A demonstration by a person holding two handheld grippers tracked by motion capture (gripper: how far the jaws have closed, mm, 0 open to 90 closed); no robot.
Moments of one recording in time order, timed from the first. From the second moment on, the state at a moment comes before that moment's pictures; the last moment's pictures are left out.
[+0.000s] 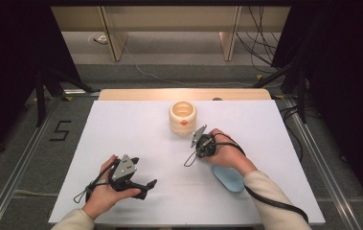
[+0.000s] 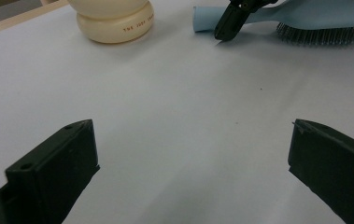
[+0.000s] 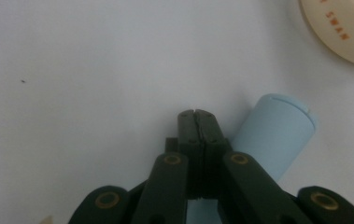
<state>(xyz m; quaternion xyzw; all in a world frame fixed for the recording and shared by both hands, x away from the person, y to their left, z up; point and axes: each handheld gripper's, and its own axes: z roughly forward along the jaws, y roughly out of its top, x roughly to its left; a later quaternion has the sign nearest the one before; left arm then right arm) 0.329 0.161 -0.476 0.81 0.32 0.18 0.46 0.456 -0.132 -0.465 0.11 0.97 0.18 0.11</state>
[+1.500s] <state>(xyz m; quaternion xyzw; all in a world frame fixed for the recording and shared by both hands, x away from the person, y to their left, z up) 0.329 0.163 -0.476 0.81 0.32 0.18 0.46 0.445 -0.260 -0.459 0.29 0.94 0.15 0.10</state>
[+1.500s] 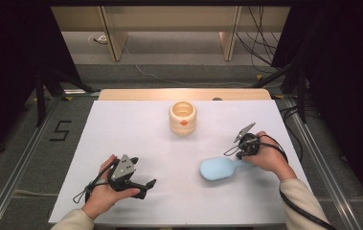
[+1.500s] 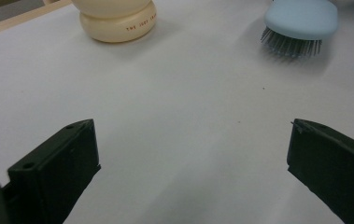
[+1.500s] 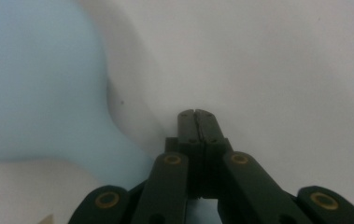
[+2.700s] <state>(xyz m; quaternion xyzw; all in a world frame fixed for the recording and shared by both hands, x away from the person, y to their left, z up) 0.329 0.164 -0.476 0.81 0.32 0.18 0.46 0.381 -0.279 -0.461 0.29 0.94 0.18 0.08</state>
